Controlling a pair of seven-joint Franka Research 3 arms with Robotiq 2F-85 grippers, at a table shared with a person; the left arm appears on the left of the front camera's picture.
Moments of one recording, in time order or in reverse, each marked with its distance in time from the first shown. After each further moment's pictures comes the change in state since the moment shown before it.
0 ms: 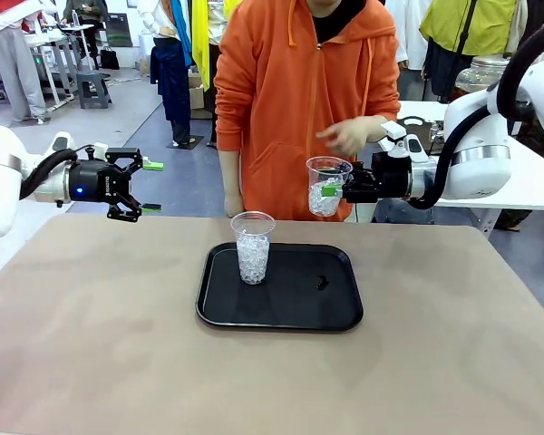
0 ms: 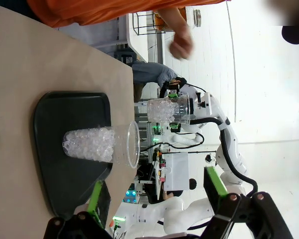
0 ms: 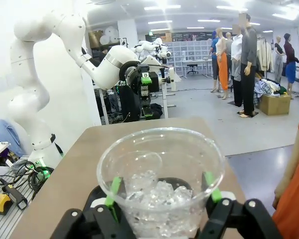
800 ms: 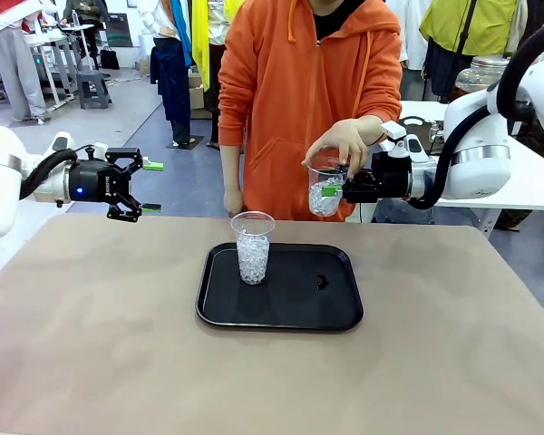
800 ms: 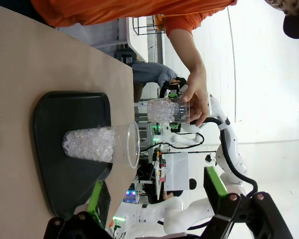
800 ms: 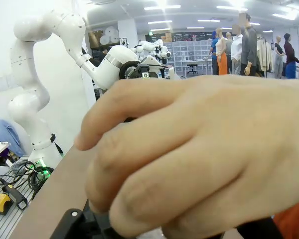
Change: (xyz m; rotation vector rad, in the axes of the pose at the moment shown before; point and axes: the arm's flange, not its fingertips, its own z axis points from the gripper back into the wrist) left arm 0.000 0.000 0.000 0.000 0.000 0.000; right arm 0.000 0.000 0.000 0.000 0.000 0.000
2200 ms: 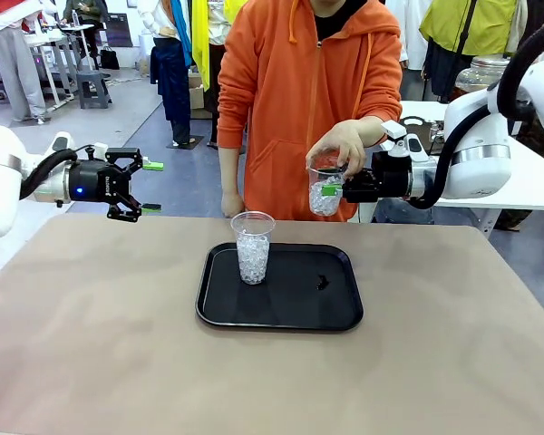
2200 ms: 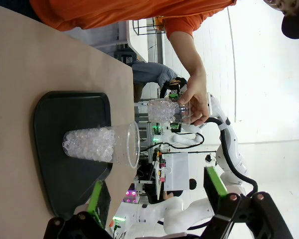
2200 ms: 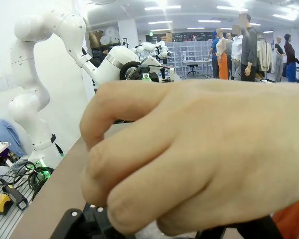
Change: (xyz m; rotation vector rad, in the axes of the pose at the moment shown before) left arm 0.000 0.000 0.000 0.000 0.000 0.000; right arm 0.001 0.000 0.000 0.001 -0.001 0.001
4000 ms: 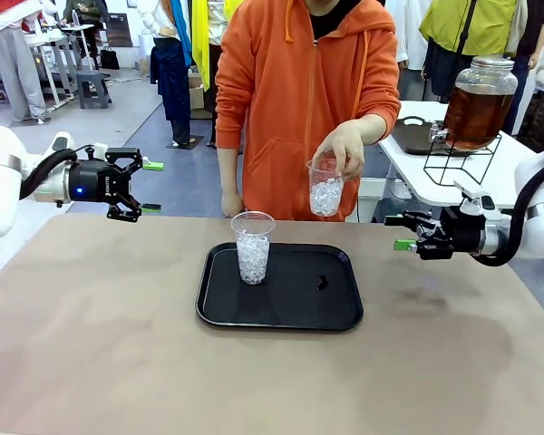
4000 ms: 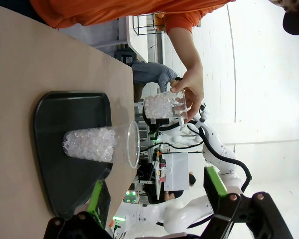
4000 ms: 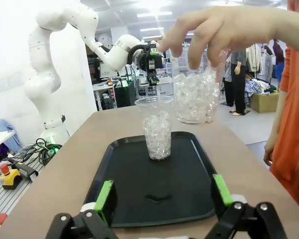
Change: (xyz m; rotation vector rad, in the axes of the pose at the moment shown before) left arm 0.000 0.000 0.000 0.000 0.000 0.000; right arm -0.106 0.053 0.138 -0.050 -0.043 -0.010
